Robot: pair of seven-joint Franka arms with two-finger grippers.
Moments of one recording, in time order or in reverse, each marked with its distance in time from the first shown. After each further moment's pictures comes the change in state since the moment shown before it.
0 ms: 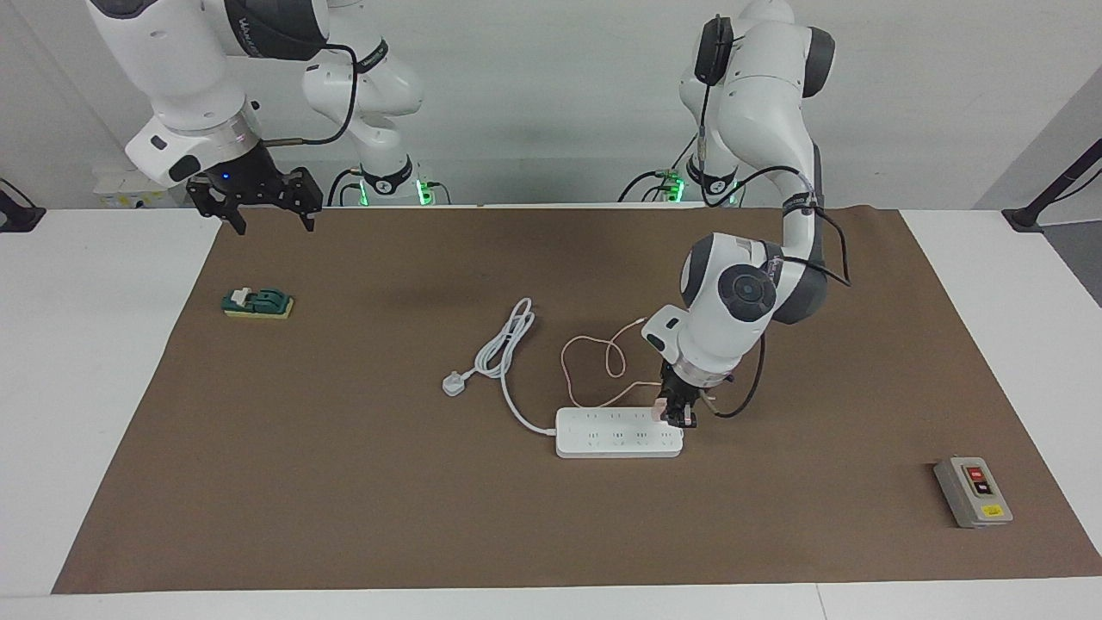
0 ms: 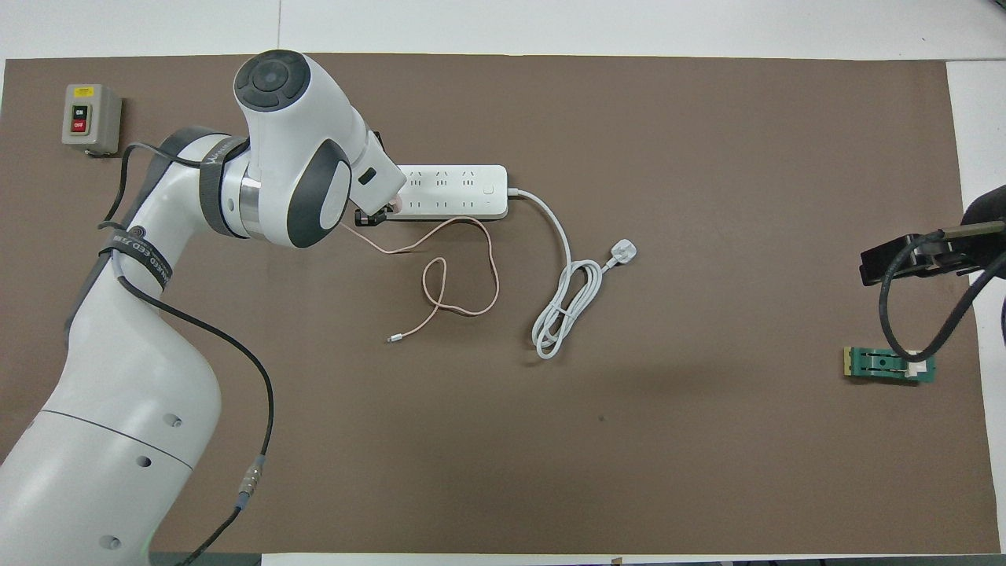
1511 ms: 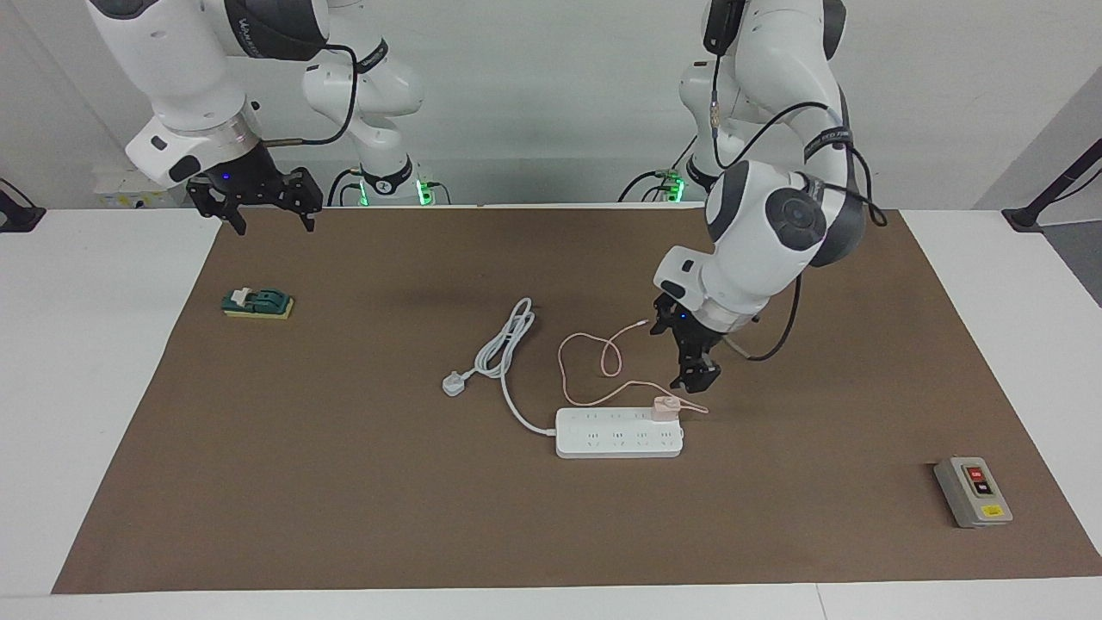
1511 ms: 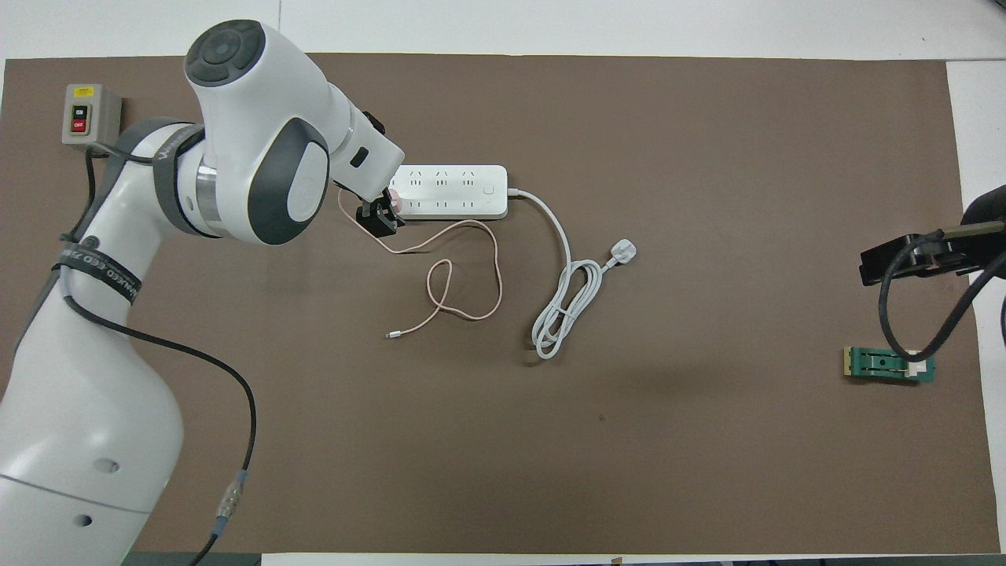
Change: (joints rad) left arm 0.005 -0.199 0.035 0.029 -0.115 -0.259 -0.271; right arm 0.000 0.000 0.000 -0.001 0.000 0.000 0.000
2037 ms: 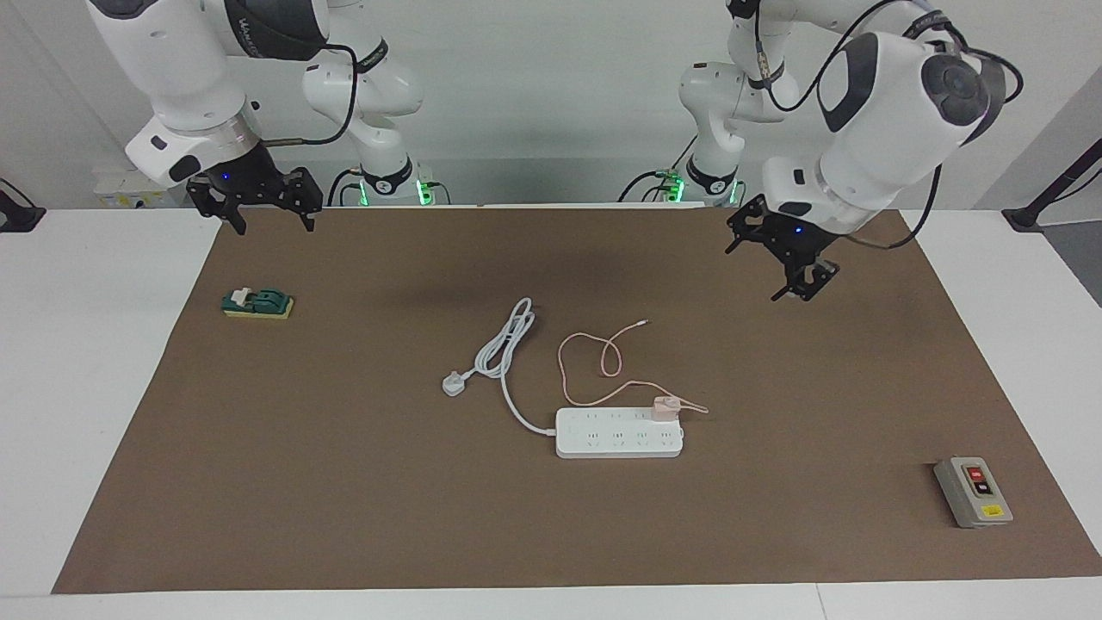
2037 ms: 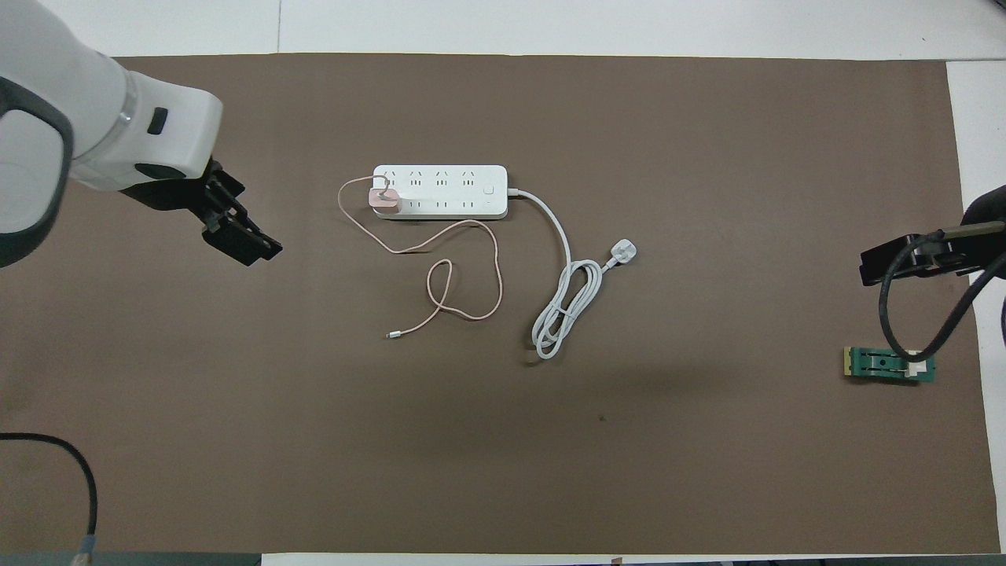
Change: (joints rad) left arm 0.074 -0.244 0.076 0.001 0.067 -0.355 -0.432; right arm 0.000 0.000 0.000 0.000 0.000 0.000 0.000
